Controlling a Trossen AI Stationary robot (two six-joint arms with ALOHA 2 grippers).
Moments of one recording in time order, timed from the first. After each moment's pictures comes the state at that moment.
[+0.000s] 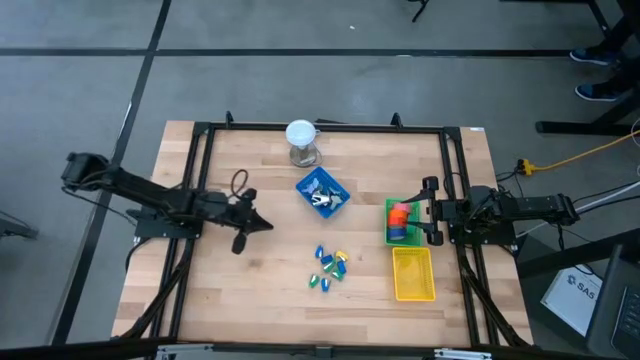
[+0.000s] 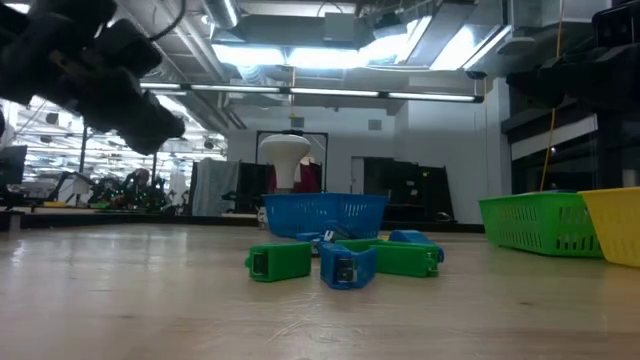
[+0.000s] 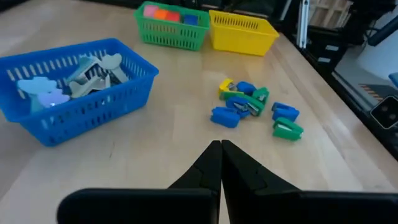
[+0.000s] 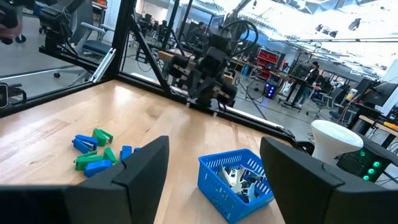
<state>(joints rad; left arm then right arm) -0.14 0.86 0.13 0.40 -0.04 -0.21 0.10 0.01 0.01 0.02 -0.01 -0.32</state>
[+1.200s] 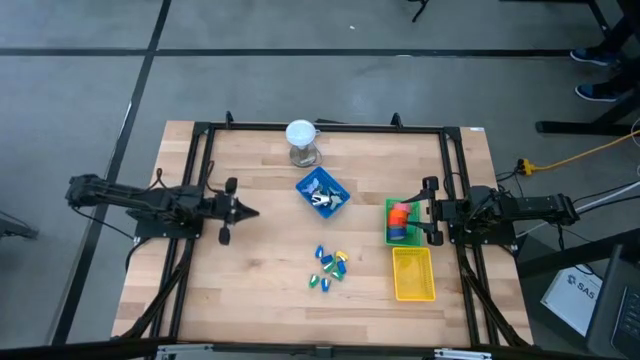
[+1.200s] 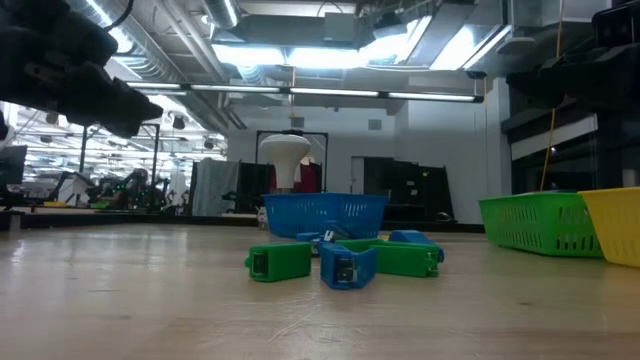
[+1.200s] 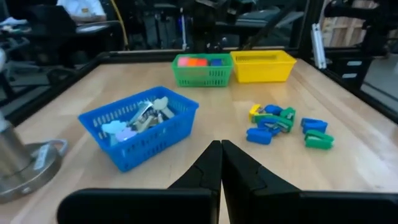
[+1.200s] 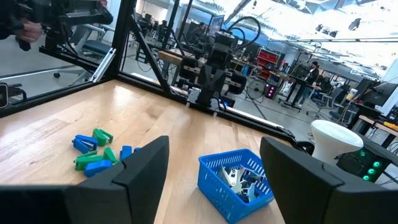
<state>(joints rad) -0.09 0.23 0.01 0.06 -0.10 0.00 0.10 0.01 0.01 0.02 -0.01 -0.32</state>
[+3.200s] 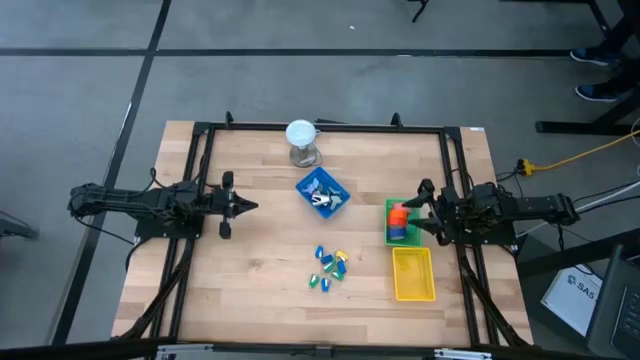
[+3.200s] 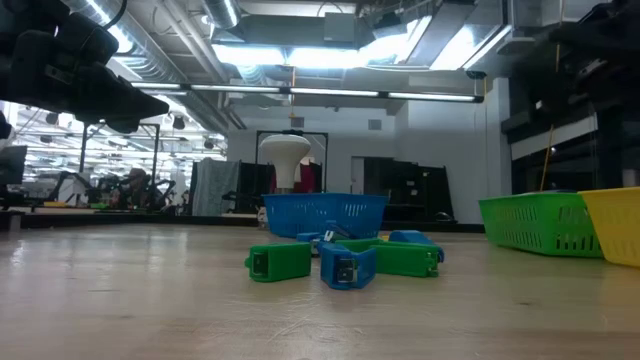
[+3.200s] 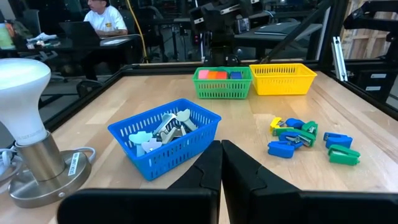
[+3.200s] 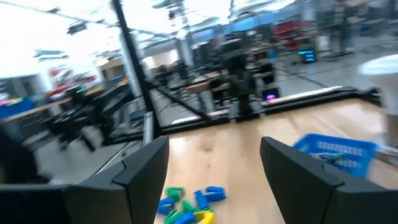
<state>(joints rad) 0.00 0.15 0.01 0.02 -0.09 0.02 0.10 0.01 0.01 0.11 -0.05 0.29</state>
